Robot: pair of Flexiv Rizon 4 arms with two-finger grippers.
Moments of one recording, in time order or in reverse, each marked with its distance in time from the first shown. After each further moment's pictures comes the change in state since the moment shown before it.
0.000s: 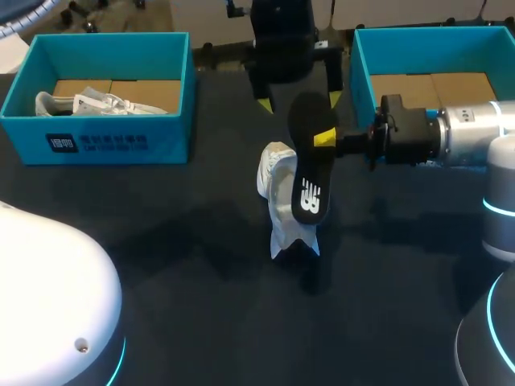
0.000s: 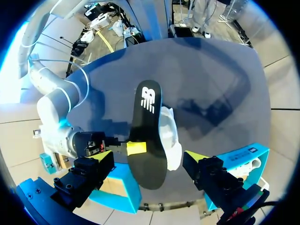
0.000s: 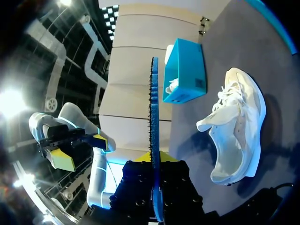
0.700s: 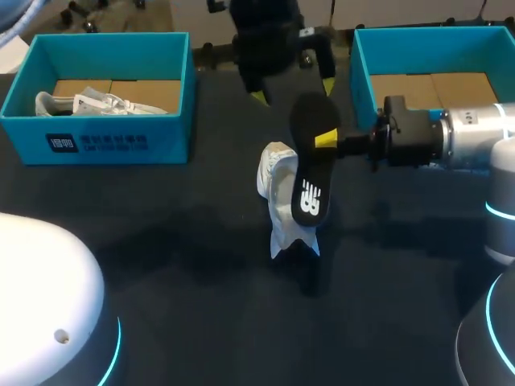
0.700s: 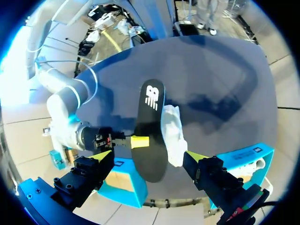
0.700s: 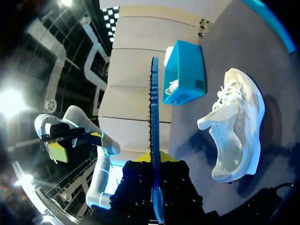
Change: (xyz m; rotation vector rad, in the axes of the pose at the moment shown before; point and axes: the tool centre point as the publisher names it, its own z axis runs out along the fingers) left arm 0.005 -0.002 -0.024 -0.032 -0.123 -0.007; right arm 0.004 -0.005 -0.003 -0.023 -0.014 0.002
